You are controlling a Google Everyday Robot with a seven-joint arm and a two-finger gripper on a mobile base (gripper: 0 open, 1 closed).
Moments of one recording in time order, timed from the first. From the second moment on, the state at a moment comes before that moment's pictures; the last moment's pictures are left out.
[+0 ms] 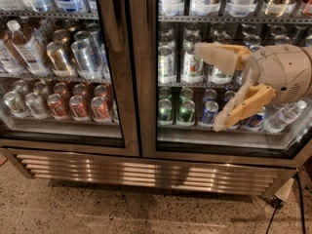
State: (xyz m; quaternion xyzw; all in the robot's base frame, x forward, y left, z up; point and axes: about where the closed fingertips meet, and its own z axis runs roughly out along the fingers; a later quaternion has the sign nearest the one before) arm 0.417 -0.085 1.005 -0.53 0.51 0.46 0.50
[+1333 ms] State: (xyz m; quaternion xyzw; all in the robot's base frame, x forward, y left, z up) arm 0.416 -0.080 1.008 -0.53 0.50 0.46 0.50
